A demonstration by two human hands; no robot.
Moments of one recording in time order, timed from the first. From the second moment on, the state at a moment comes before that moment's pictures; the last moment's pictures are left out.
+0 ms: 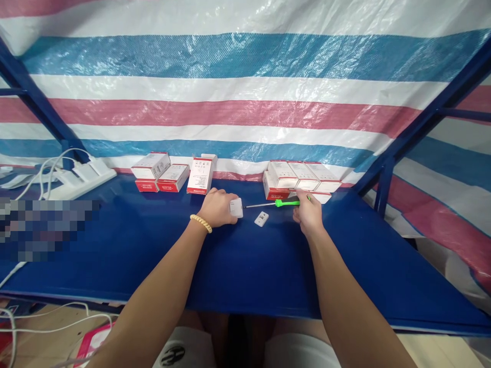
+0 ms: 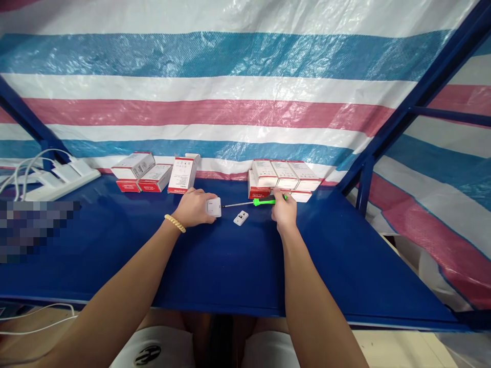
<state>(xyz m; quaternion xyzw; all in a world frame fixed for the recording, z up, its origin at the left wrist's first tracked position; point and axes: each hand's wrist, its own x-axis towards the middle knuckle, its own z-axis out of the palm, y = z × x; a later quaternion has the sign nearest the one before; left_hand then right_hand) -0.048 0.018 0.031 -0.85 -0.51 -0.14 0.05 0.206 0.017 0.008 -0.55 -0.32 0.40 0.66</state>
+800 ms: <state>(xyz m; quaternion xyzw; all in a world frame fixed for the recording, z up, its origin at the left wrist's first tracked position) -0.057 0.020 0.034 -0.84 -0.52 -0.14 0.03 0.219 0.015 0.001 -0.57 -0.48 0.39 0.55</state>
